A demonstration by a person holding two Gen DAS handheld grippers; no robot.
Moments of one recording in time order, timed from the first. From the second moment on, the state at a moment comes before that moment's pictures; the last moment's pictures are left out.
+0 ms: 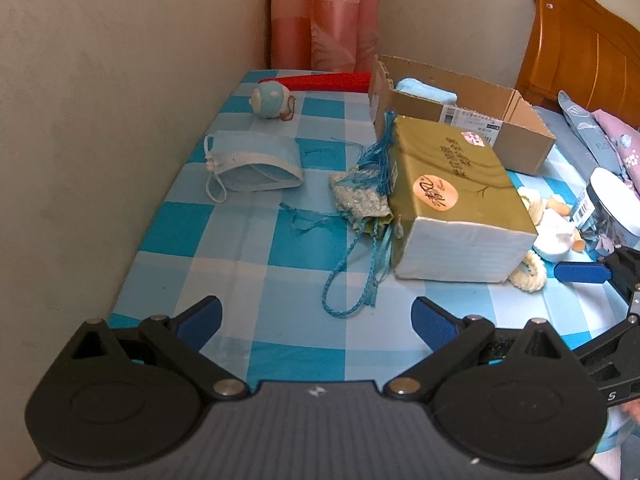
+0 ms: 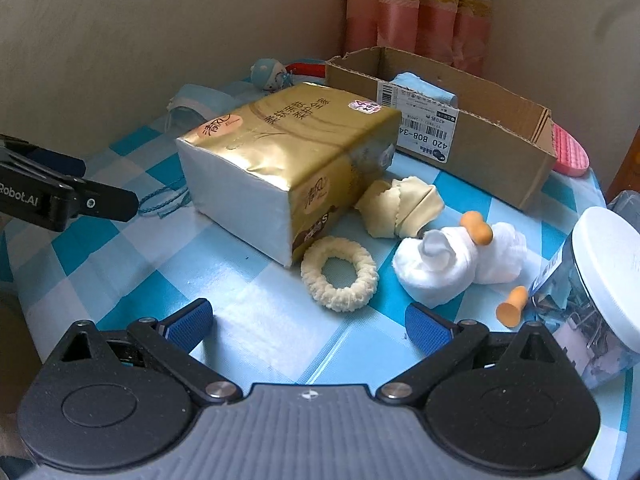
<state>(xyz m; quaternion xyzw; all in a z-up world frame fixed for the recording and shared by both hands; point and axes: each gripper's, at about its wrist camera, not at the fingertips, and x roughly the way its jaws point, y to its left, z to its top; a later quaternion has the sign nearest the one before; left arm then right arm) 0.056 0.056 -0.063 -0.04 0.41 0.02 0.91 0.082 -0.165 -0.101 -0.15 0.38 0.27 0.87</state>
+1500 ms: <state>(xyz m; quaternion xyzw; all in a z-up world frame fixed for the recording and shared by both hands) 0.110 0.090 -0.038 -0.08 0.34 0.08 0.93 0.073 -0.180 -0.088 -0.16 0.37 0.26 0.88</state>
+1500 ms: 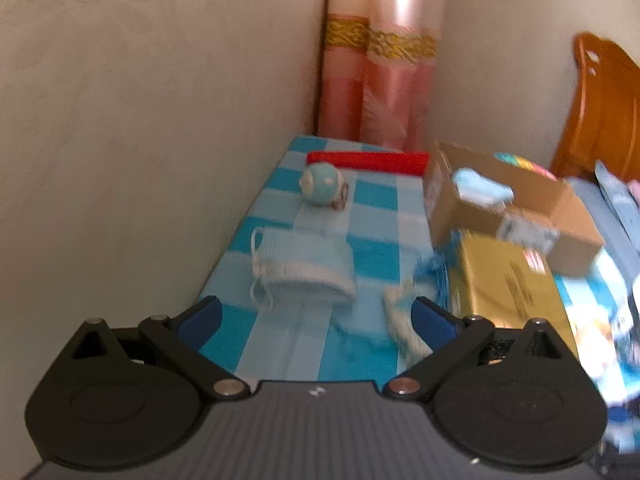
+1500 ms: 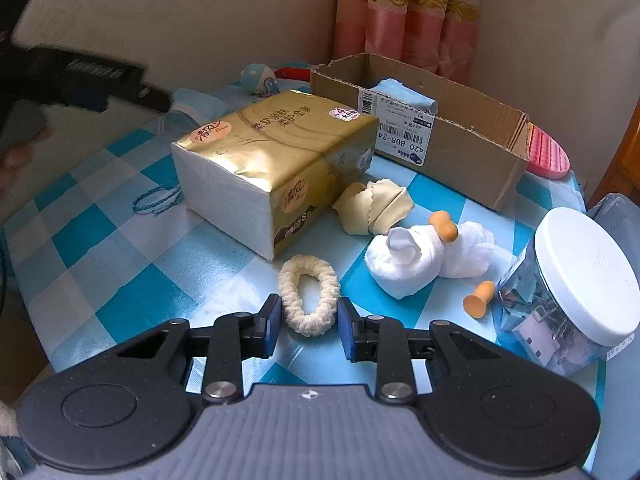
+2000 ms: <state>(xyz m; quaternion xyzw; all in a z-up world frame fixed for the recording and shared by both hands) 0.184 0.094 -0.081 -0.05 0.37 0.13 0.92 0.076 -0.183 -0.091 -0.15 0.36 0.24 0.89</state>
